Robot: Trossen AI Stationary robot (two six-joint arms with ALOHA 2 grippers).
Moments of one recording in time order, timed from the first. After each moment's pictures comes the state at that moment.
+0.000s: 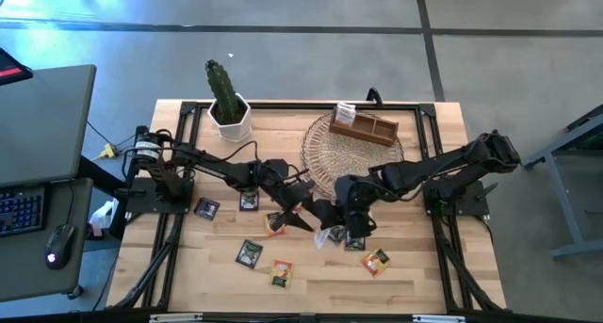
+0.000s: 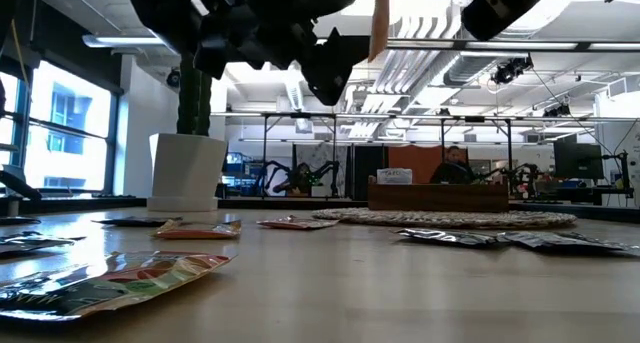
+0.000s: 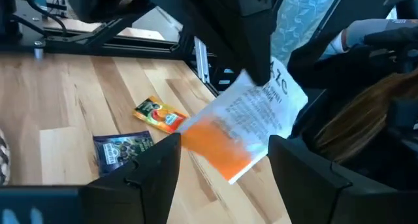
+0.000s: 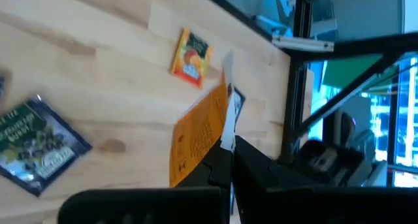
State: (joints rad) left arm -0.04 1.75 0.92 0.63 0.62 -0.18; right arm 0.23 1.52 1.21 -0.39 -0.27 -1.51
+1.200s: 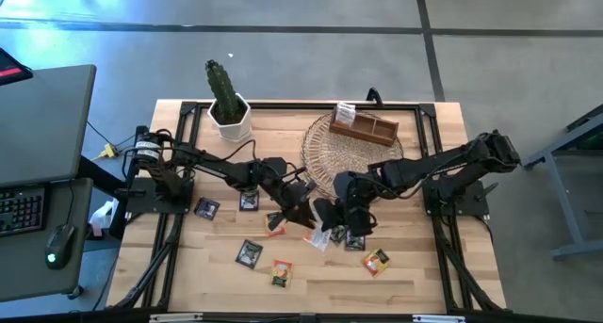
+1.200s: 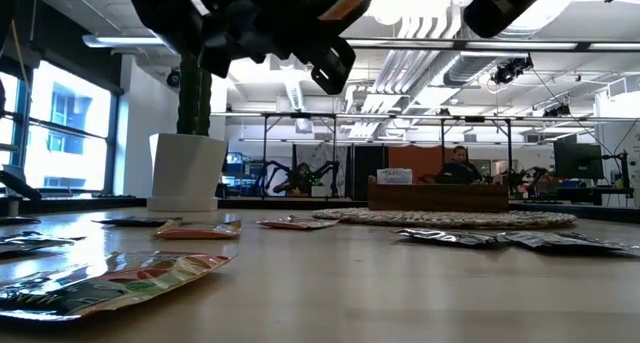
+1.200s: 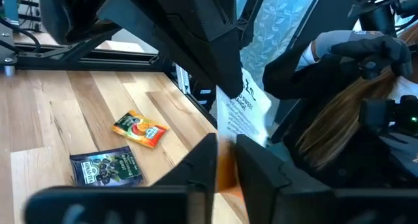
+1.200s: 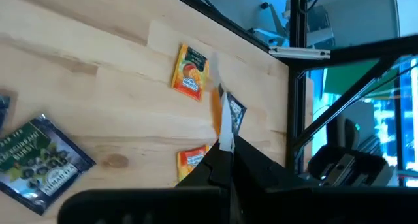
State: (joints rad) left arm -0.04 1.75 0.92 0.69 0.70 -0.21; right arm 0.20 1.52 1.21 -0.38 -0.35 -1.47
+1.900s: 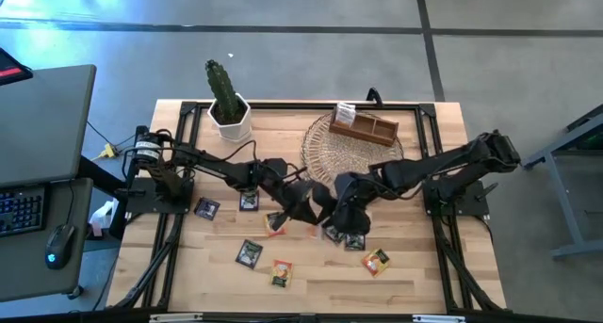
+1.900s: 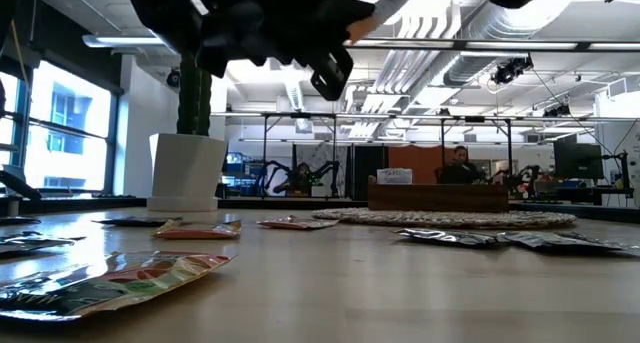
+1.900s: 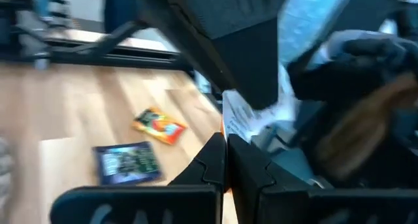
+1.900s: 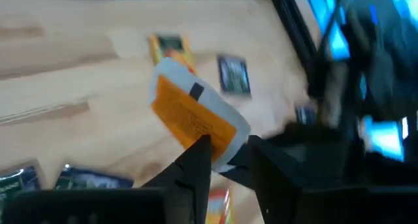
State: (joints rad) left arm -0.04 1.75 0.92 0.68 0.59 -0.22; right arm 0.21 1.51 1.21 -0.38 -0.18 -0.93
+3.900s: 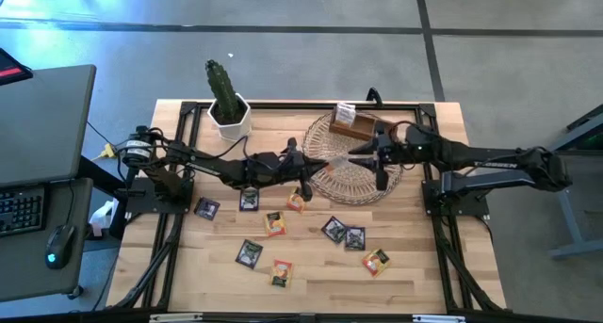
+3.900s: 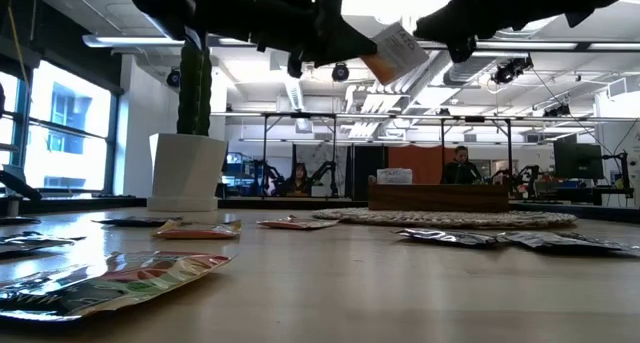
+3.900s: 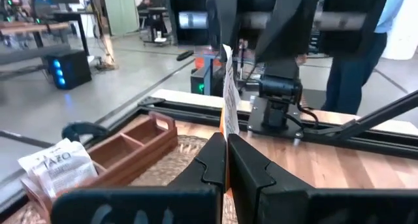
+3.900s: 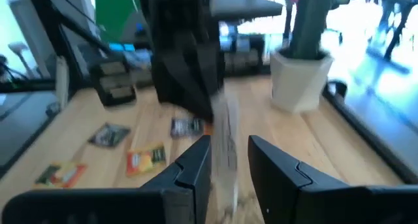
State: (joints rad) left arm -0.04 1.68 0.92 0.75 -0.33 -0.03; right arm -0.22 0.90 0.59 0.08 -0.17 0.02
